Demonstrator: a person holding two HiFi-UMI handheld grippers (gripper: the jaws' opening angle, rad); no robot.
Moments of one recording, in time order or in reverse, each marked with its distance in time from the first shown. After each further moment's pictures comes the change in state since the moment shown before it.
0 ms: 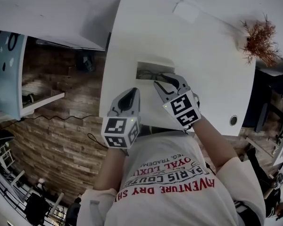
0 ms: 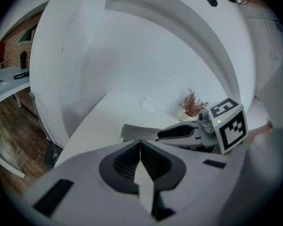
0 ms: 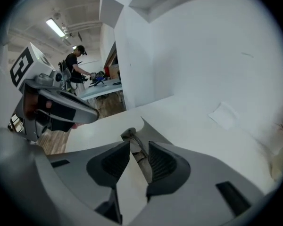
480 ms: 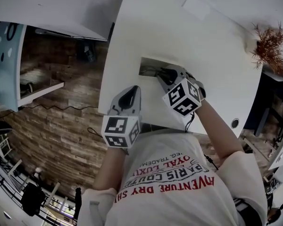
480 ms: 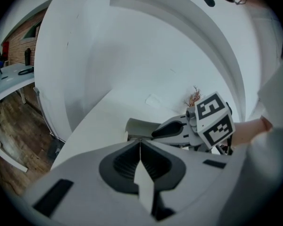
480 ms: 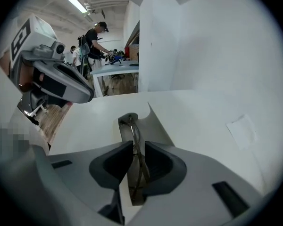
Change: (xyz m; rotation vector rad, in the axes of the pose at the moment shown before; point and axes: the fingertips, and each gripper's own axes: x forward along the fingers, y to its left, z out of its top) left arm 0.007 0.010 -0.016 -0.034 0.031 0.041; right arm 0.041 -0.007 -0.022 -0.287 0.180 0.107
